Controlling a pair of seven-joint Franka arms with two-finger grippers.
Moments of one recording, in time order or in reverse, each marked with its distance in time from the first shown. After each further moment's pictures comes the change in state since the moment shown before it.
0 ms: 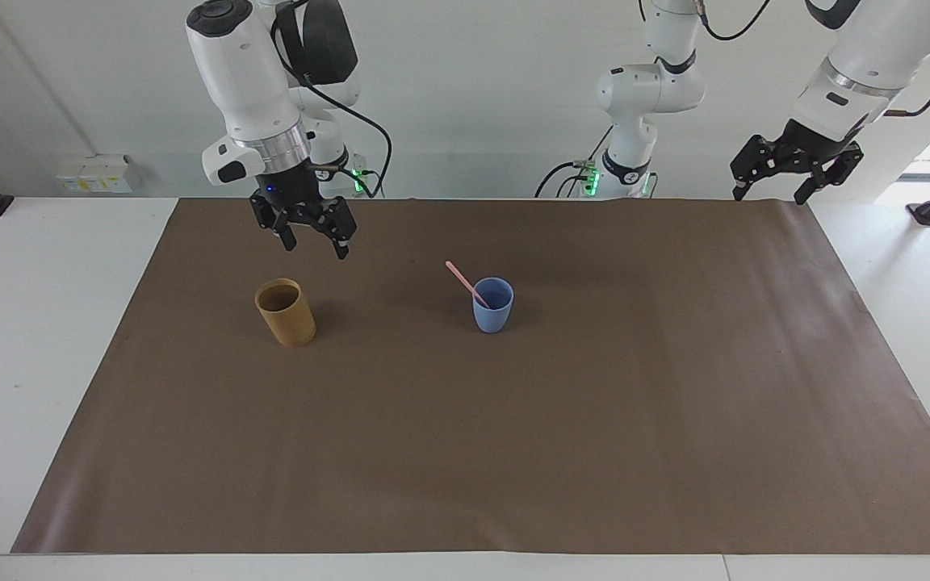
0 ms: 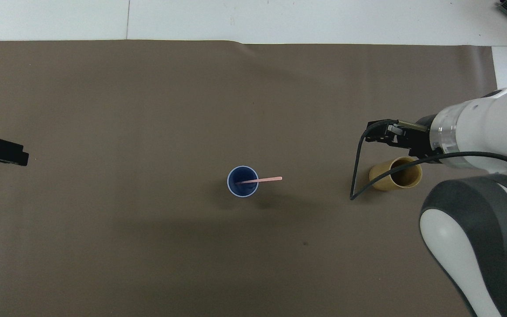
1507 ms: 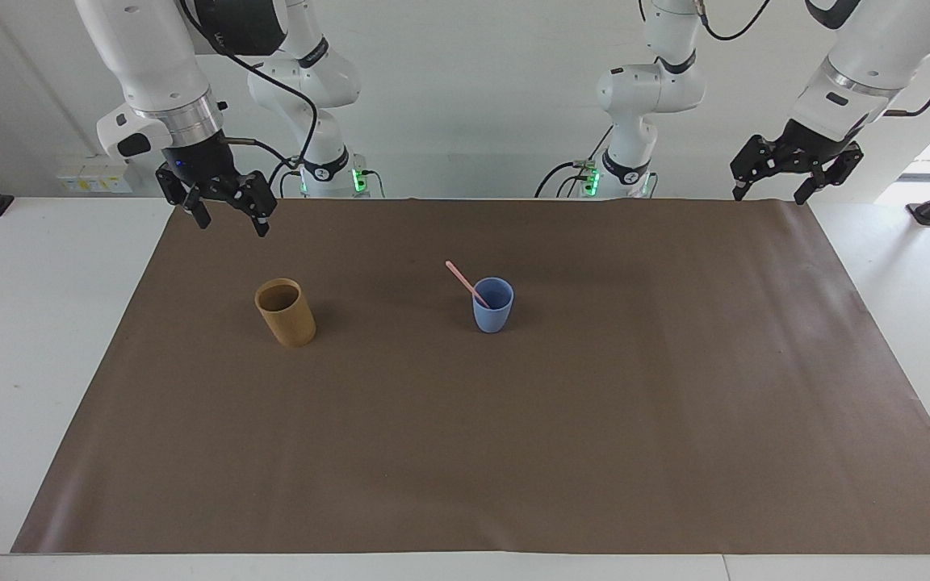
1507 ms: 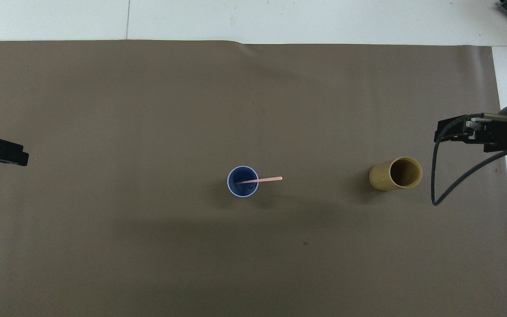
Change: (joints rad) left arm 0.000 0.000 0.000 0.000 0.000 0.000 0.000; right arm 0.106 0.027 -0.248 0.164 -0.086 -0.239 -0.209
